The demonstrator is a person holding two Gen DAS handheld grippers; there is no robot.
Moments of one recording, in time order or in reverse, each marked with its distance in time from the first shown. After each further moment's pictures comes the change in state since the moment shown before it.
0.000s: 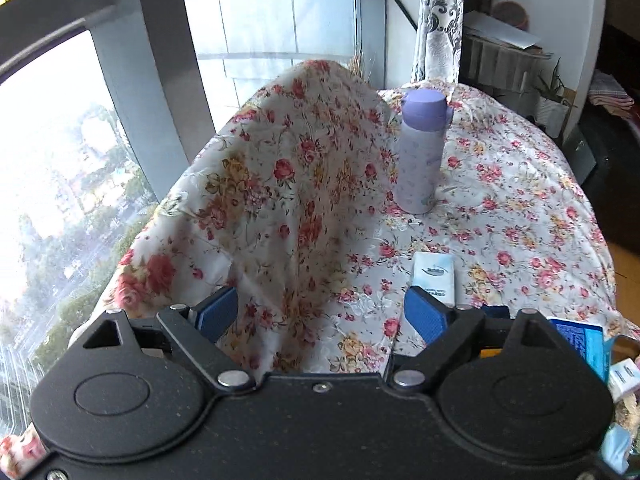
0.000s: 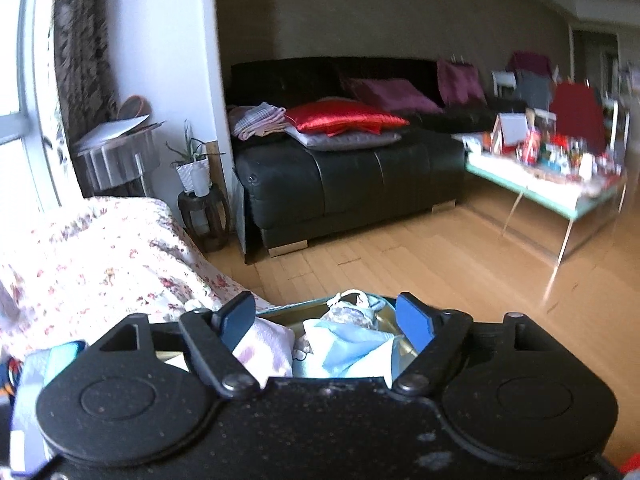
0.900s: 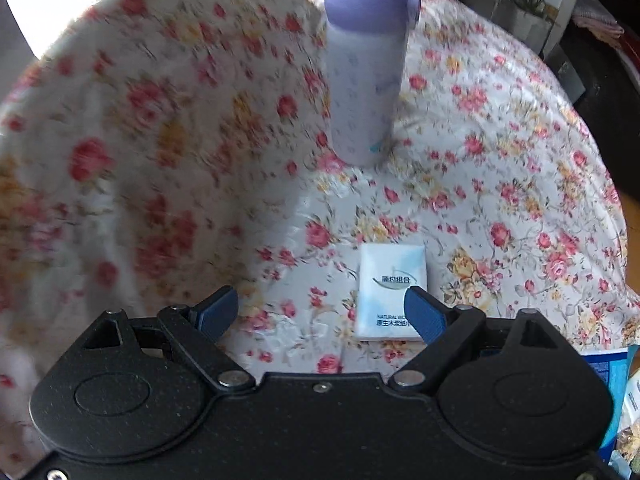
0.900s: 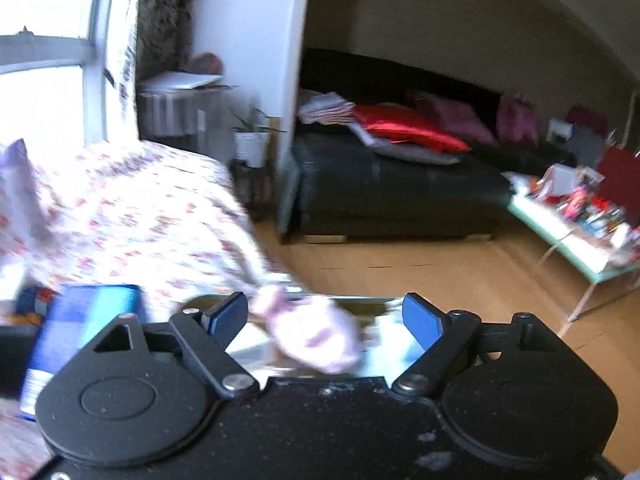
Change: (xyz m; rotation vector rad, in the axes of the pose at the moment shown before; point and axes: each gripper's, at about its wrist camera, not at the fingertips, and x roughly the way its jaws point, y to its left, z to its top) left arm 0.147 -0.066 0.039 0.100 0.281 -0.128; right arm -0.024 0.073 -0.002 -0.189 0.044 0.144
